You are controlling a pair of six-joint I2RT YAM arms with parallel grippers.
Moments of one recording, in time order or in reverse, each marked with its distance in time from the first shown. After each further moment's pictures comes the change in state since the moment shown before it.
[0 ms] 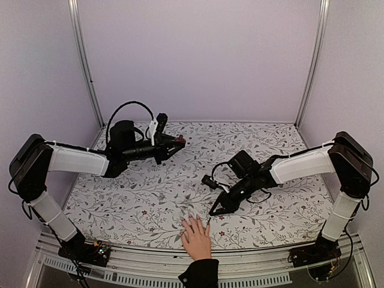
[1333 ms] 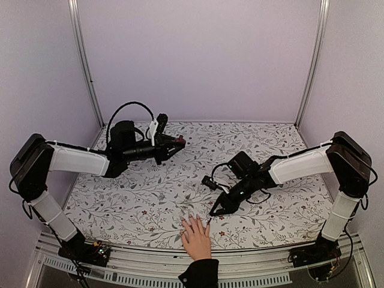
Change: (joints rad) left arm 0.002 0.007 0.000 0.001 0.002 -0.001; right arm -0.001 0.014 0.000 0.000 0.017 0.001
